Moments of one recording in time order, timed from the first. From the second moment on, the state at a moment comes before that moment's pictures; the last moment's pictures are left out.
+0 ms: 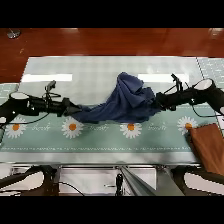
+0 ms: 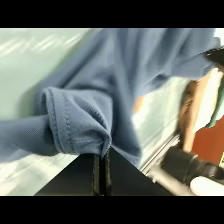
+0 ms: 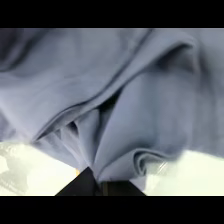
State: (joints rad) left arm 0.12 -1.32 0.75 0.46 -1.23 -1.02; right arm -0.07 -1.38 0.95 -0.82 1.16 1.34
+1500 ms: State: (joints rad) left arm 0.14 -0.69 1.88 0.97 -1.30 -1.41; right arm -0.13 -0.66 1.90 -1.10 1.57 1.48
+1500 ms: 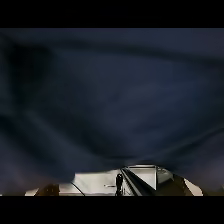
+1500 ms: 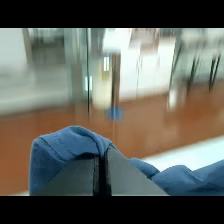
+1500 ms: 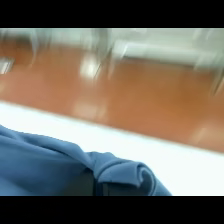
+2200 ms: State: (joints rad) left arm 0.11 -1.08 1.14 0.90 -1.00 -1.42; right arm -0.13 -1.12 1.20 -0.87 1.01 1.37
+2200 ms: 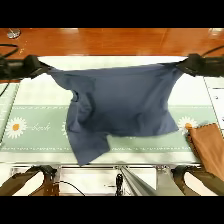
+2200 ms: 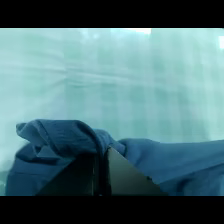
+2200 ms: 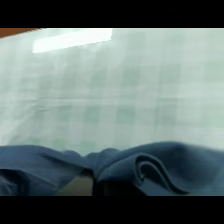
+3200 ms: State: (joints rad) left arm 0.45 -1.24 0.78 0.97 -1.34 -1.29; right arm -0.55 -1.33 1.07 -1.00 1.25 1.31
